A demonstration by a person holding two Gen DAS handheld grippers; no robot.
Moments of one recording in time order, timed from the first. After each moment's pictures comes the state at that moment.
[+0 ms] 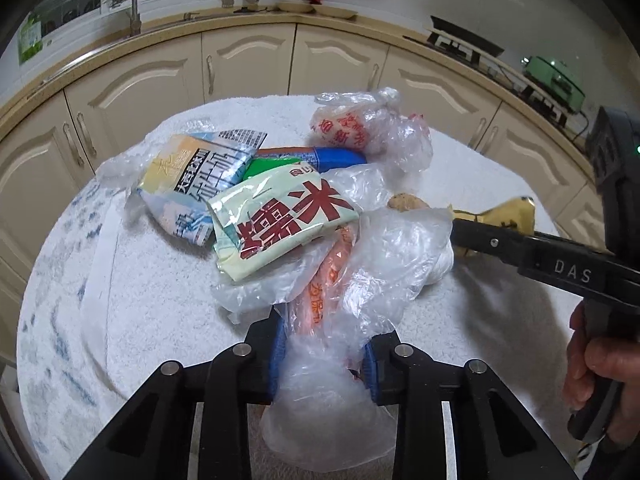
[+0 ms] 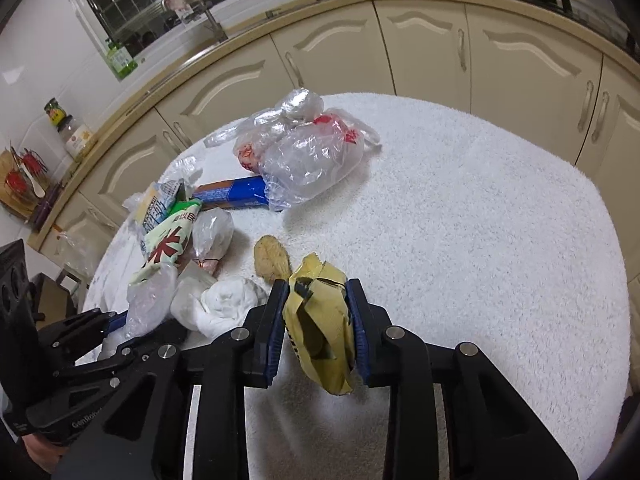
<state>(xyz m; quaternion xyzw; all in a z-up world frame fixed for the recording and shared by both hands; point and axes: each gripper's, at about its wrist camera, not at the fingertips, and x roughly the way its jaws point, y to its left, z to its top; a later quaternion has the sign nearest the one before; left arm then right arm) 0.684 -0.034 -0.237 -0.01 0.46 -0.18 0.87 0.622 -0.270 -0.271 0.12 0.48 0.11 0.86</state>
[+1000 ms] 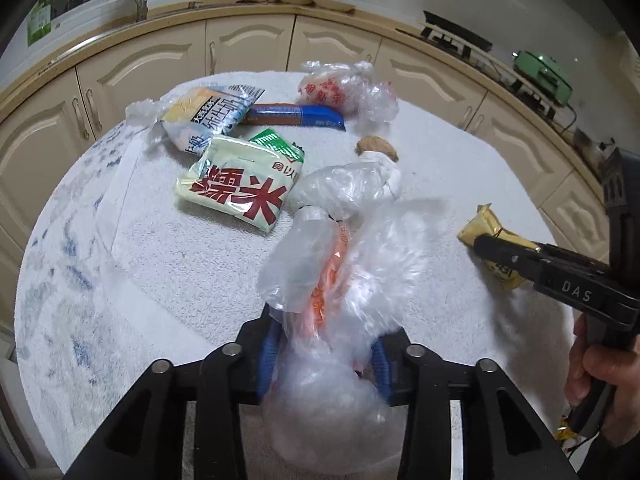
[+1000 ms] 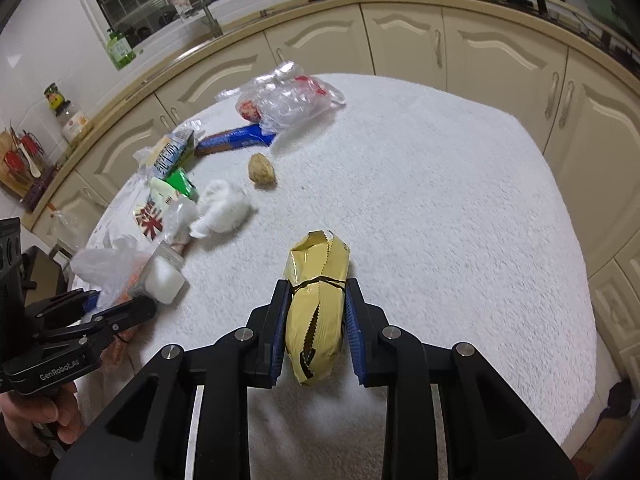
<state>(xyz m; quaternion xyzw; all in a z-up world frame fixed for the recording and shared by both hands) 0.602 -0.024 -0.226 -0.03 0.47 -0.18 0.86 0.539 -0.286 -0.271 0.10 0.48 0.09 0.87</state>
